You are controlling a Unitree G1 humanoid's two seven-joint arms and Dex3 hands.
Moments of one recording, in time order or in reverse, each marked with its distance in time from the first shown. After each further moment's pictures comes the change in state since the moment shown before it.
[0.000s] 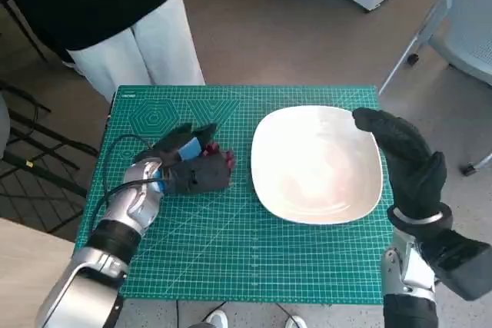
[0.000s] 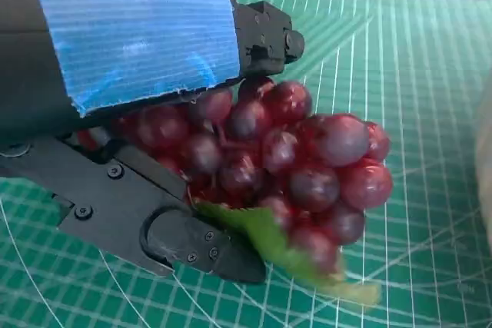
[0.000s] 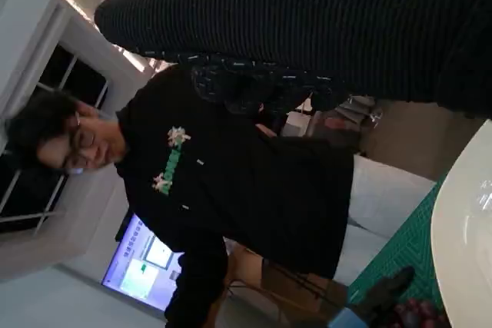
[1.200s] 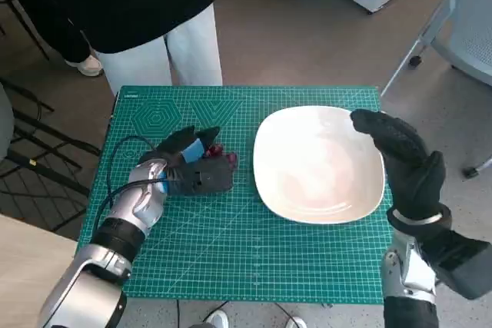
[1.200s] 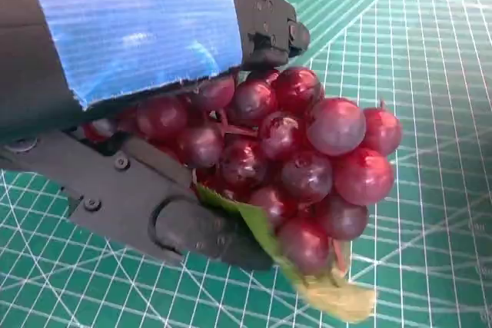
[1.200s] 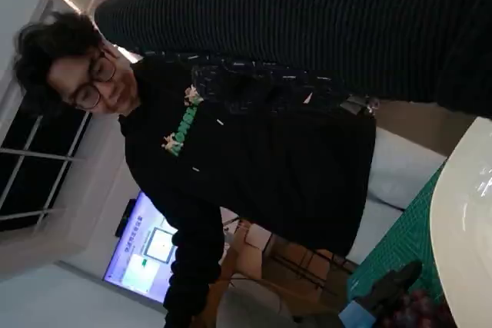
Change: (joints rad) left arm -0.013 0.002 -0.057 0.016 0.001 0.008 0.066; right arm 0.012 0.001 0.002 -0.025 0.000 0.041 0.001
